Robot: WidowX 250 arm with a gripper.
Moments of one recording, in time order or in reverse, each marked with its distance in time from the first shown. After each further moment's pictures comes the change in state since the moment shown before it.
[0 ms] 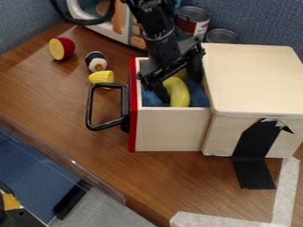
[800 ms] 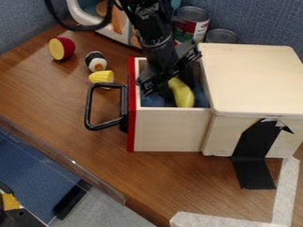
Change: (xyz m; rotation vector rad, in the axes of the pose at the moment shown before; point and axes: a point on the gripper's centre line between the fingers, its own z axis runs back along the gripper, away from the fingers) arm -0.004 0.002 0.006 -0.018 -0.006 0.066
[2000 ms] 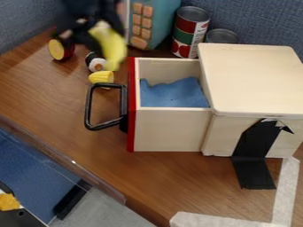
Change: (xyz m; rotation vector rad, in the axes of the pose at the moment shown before) arm 0.071 0.056 0.102 -0.170 -0.128 0.055
